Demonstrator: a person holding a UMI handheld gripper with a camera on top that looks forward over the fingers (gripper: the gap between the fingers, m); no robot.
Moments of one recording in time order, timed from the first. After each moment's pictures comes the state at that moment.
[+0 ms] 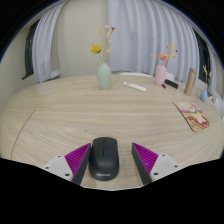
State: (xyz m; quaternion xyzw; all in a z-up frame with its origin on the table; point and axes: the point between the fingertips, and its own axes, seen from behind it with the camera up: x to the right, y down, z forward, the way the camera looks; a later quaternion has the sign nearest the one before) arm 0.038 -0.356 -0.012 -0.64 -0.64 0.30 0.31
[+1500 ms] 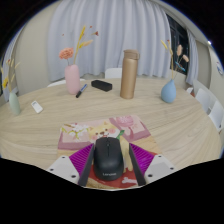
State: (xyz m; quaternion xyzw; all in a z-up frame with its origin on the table) arm -0.075 0.091 -0.008 -0.71 -0.56 0.25 0.36
